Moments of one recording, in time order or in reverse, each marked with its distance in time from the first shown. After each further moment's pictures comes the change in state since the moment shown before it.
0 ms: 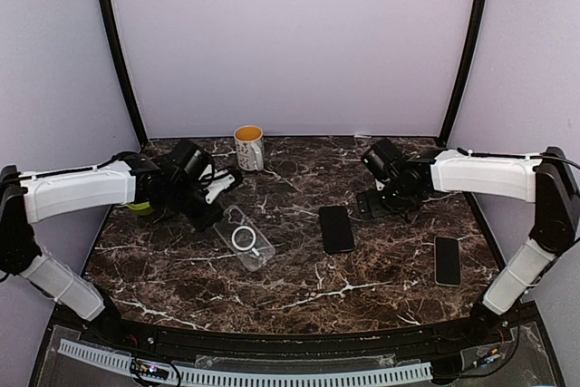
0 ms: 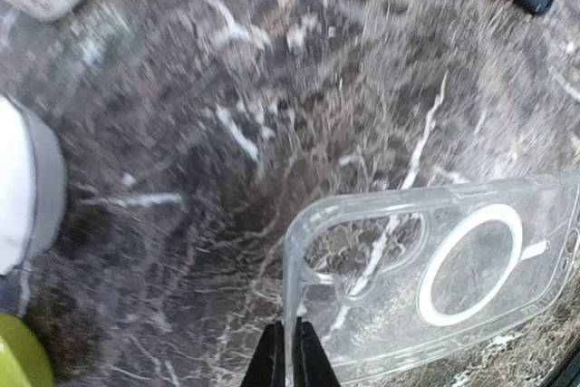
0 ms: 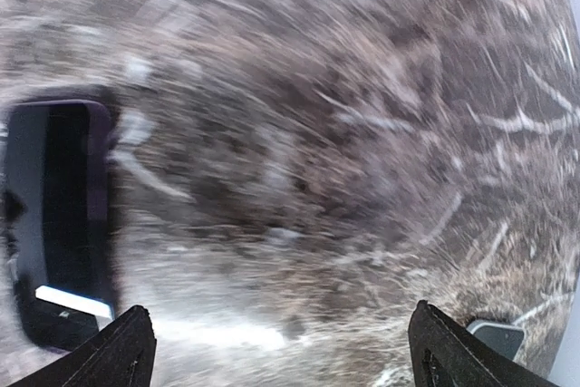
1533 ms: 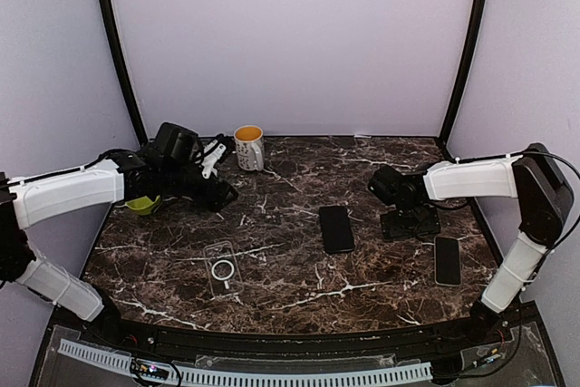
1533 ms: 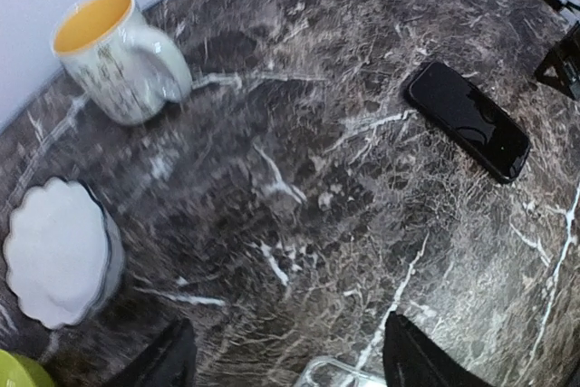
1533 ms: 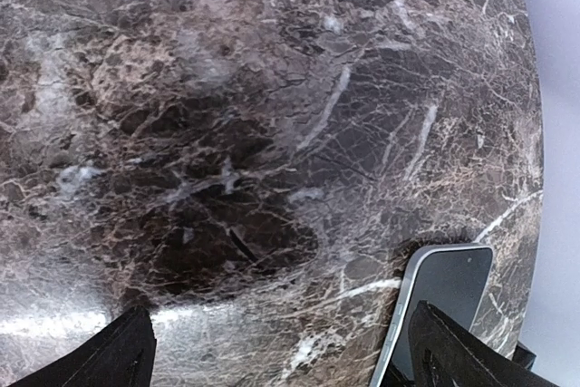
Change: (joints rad) left arm 0.035 -0.146 -0.025 0.281 0.011 -0.098; right arm -0.039 0.060 -0.081 -0.158 0.139 0.203
